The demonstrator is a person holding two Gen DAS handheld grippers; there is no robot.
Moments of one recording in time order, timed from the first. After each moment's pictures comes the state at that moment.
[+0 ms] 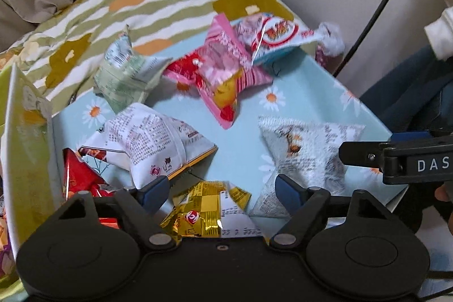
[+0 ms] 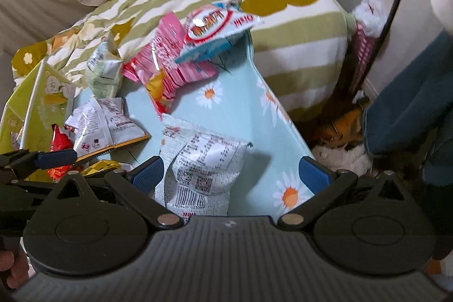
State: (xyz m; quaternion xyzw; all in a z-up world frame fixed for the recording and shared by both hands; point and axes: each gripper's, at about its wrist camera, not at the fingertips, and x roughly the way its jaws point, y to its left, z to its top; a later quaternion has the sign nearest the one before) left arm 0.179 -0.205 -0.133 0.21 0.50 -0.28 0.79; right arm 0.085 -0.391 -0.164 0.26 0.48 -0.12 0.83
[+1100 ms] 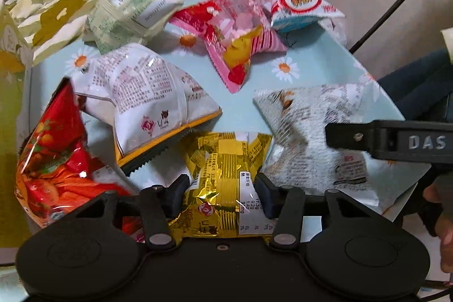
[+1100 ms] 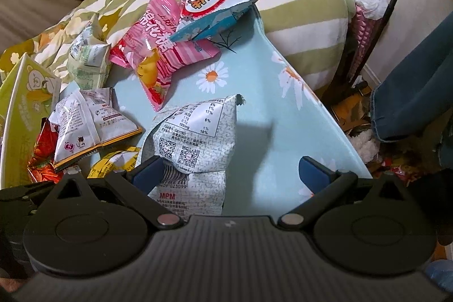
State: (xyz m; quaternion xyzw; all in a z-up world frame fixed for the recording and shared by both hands) left arm 0.190 -0.181 -0.176 0.14 0.54 -0.29 0.78; right arm 0.111 -0.370 -0.191 0.26 0.50 -0.13 0.82
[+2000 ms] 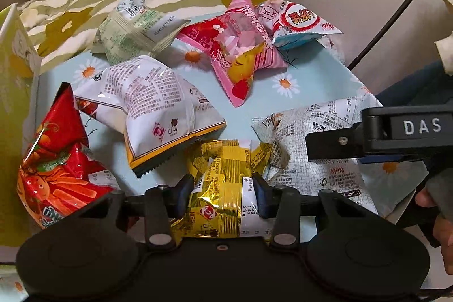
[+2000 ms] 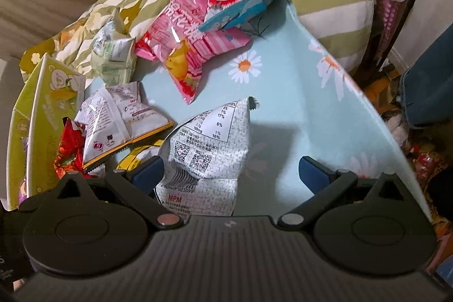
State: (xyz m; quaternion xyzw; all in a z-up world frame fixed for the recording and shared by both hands) left arm 0.184 -0.170 -0.174 0.13 0.51 -0.29 0.80; right arm 0.122 -0.367 -0.196 0.33 0.51 -0.08 0.79
